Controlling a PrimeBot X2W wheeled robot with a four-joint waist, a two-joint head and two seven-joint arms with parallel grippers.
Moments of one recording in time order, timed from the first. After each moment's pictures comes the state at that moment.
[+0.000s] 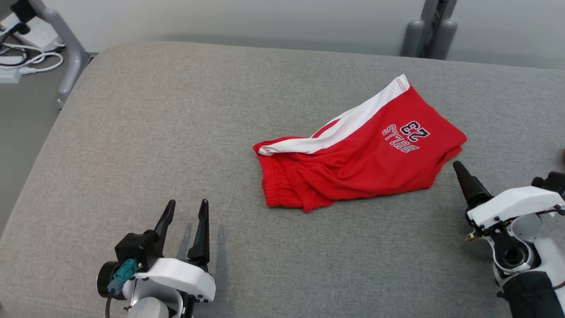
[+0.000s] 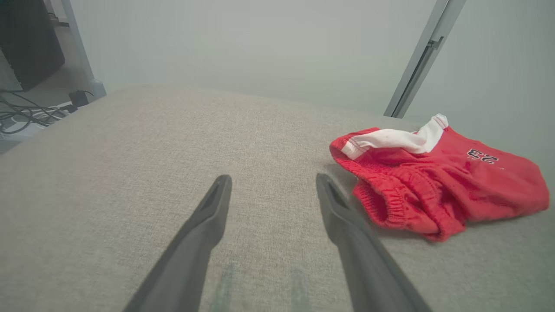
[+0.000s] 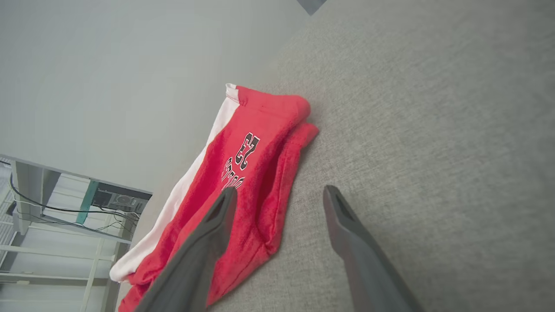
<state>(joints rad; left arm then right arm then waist) -0.16 0.05 -0.20 0.40 -0.33 0.03 -0.26 -0.45 -0.13 0.02 0.68 0.93 0.13 0.10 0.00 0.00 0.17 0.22</state>
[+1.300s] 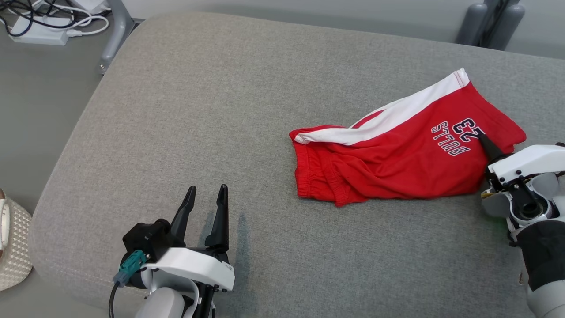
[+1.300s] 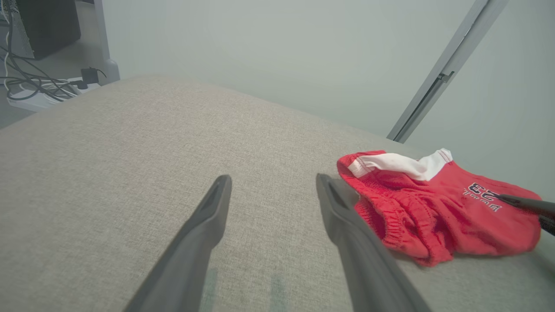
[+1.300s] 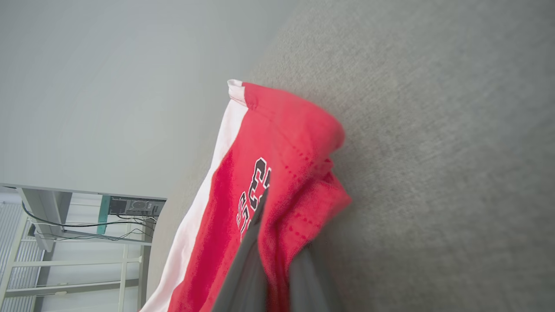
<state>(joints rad) -0.20 0.05 -0.32 0.32 -0.52 0.06 -0.26 -0.76 -0.16 -0.06 1.07 1.01 0.13 0.15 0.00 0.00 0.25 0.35</state>
